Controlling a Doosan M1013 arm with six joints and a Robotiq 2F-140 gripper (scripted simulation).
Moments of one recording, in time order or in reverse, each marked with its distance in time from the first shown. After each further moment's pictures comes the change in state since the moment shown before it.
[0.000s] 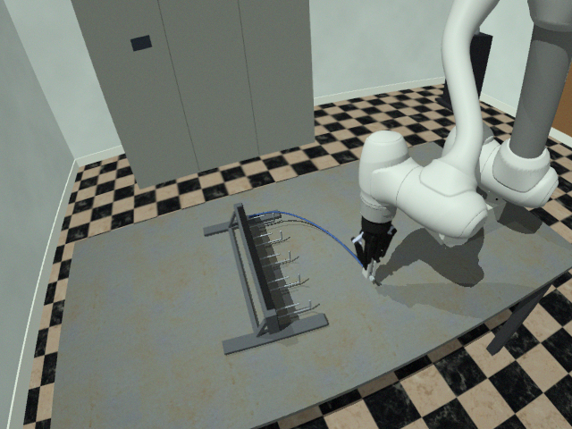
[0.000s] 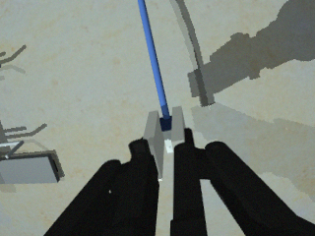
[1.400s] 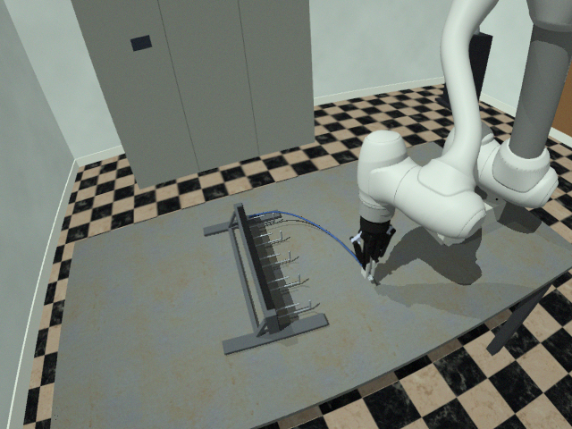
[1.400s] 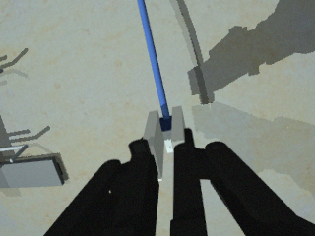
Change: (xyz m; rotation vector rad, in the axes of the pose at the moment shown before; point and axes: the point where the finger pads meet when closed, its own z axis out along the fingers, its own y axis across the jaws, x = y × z) arm 0.002 -0.003 -0.001 0.000 0.000 0.024
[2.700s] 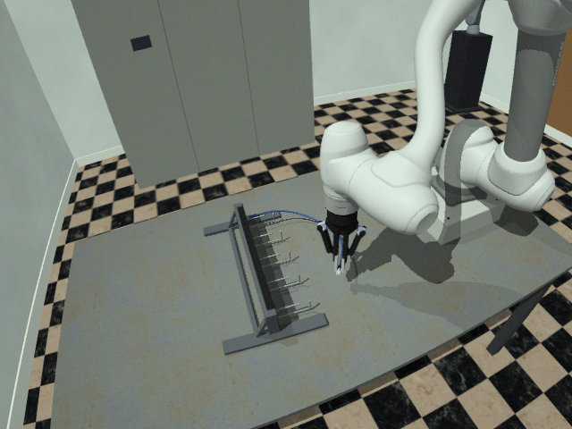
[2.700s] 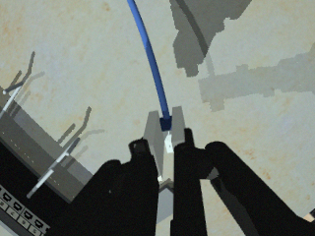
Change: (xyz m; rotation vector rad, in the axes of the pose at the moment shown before) arm 0.040 -0.072 -0.016 -0.003 -0.002 0.587
